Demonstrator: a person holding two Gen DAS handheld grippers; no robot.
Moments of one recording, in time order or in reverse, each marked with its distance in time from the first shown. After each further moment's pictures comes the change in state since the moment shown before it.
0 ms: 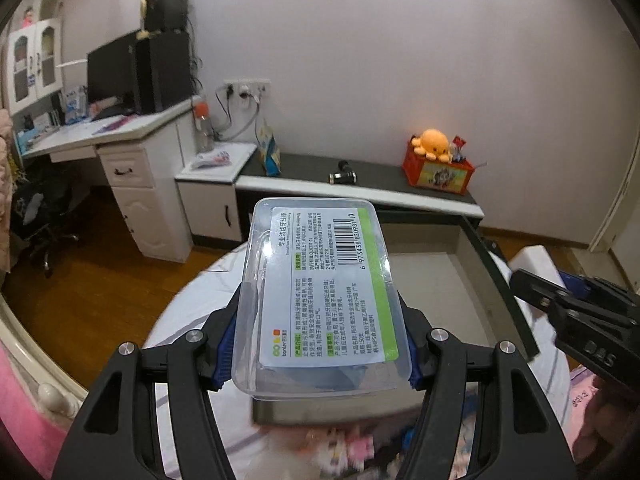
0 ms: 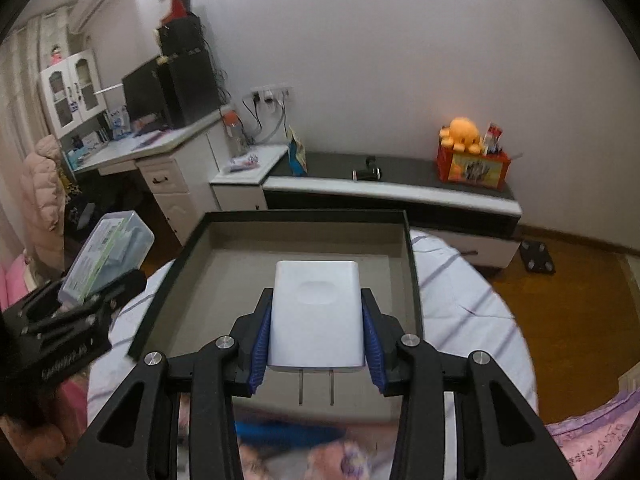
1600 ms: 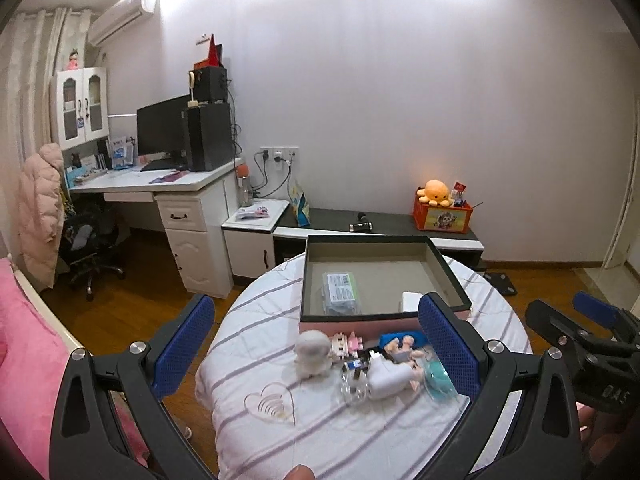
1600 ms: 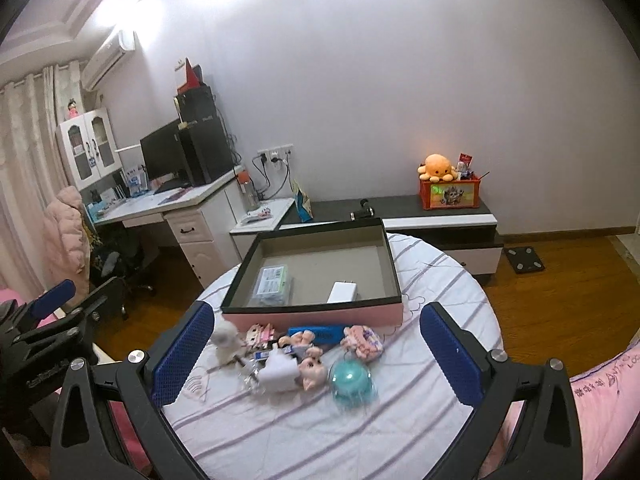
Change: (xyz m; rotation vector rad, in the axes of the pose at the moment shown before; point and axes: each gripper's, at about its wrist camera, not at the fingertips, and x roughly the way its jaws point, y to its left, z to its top) left arm -0.248 -0.022 -0.087 0.019 -0.248 0.114; right arm -0.214 0.030 -0.107 0.089 -0.251 0.012
